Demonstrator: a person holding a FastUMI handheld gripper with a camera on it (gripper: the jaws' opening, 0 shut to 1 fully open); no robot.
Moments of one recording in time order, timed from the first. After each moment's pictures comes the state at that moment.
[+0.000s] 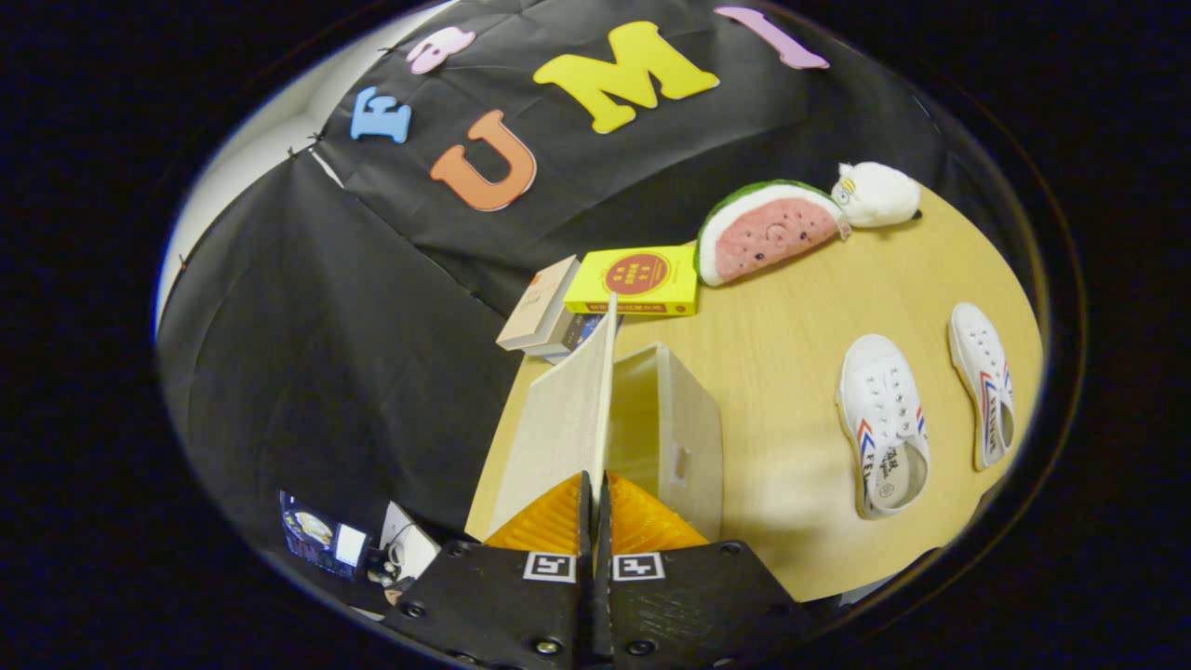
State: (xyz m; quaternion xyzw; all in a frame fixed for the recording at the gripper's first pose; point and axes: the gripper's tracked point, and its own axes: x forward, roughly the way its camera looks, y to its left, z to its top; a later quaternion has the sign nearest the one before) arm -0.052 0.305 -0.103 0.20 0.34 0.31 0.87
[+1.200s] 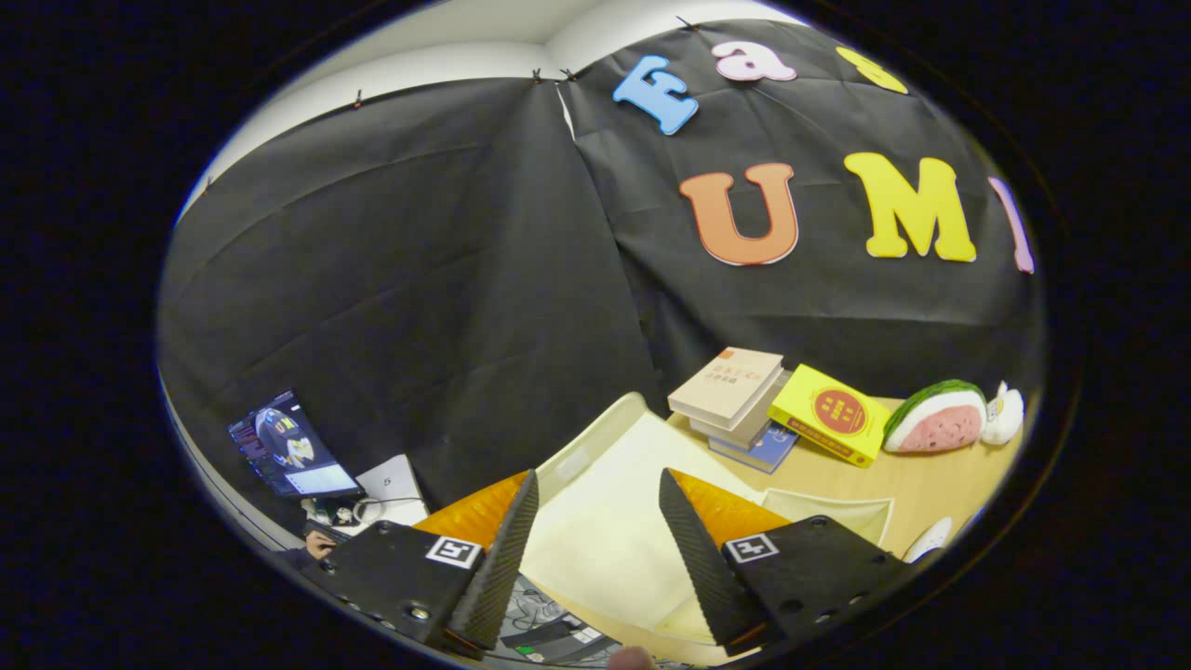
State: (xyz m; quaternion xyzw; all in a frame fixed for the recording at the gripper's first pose) arm -0.126 0.530 0.018 0.00 0.15 0.44 0.88
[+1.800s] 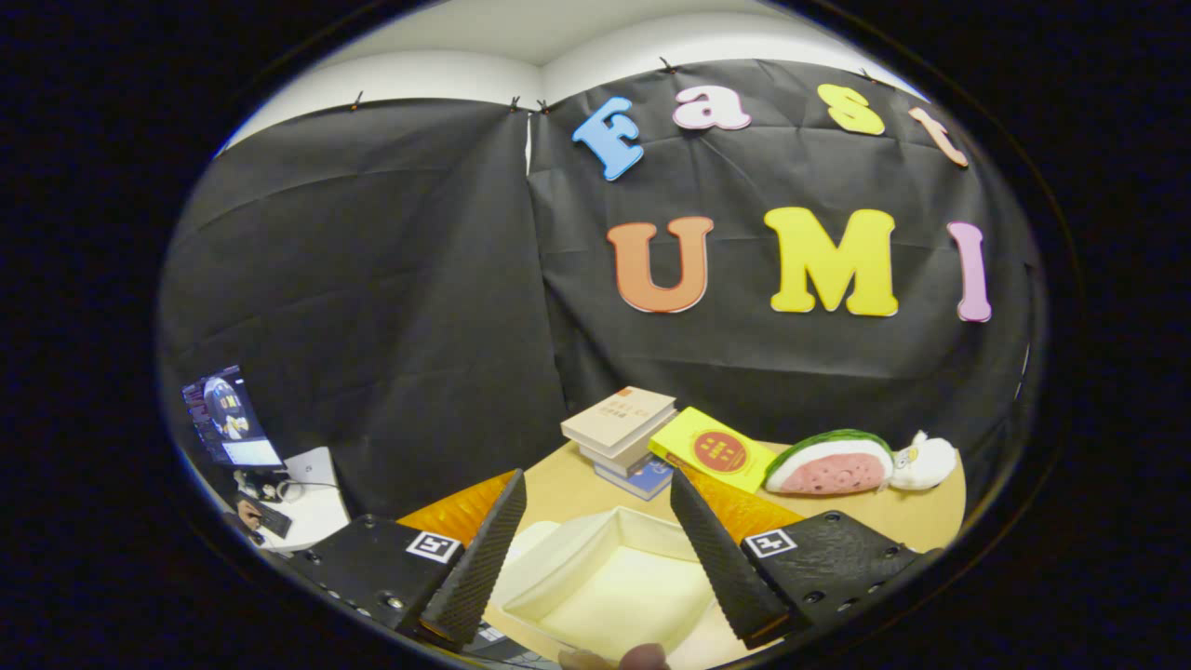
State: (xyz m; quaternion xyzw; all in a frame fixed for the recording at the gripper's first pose) arm -0.063 0.370 0.029 -0.03 0.07 0.35 0.94
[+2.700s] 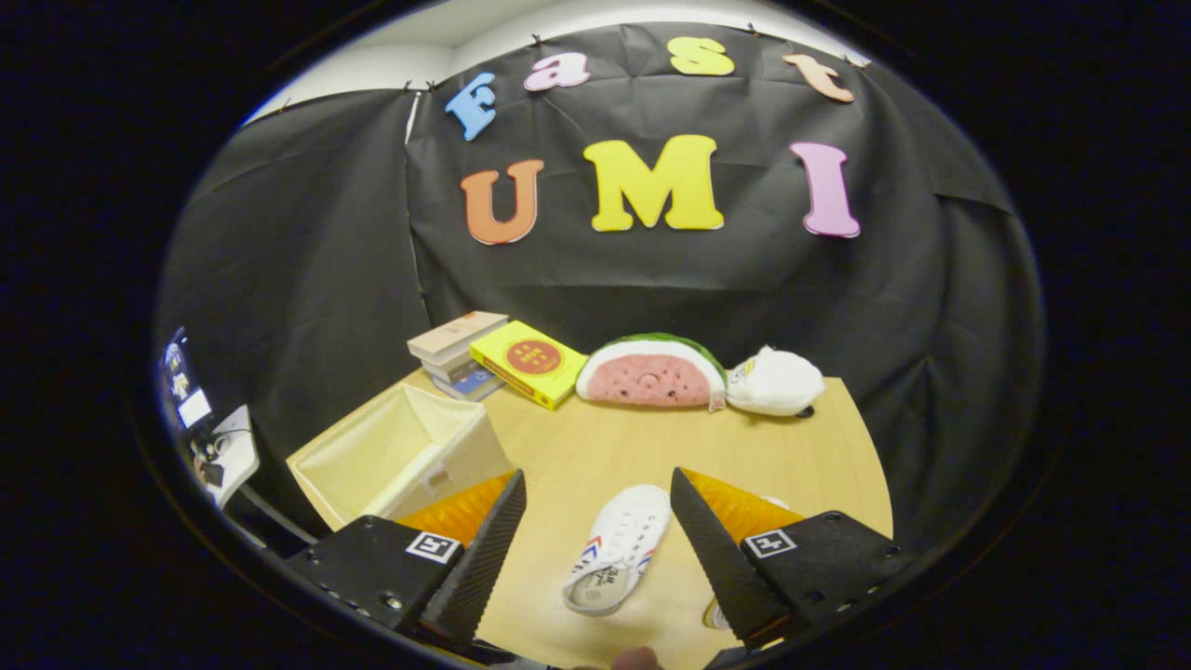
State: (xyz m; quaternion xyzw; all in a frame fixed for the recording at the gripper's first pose) arm 0.023 0.083 -0.124 -0.02 0.16 0.21 0.96
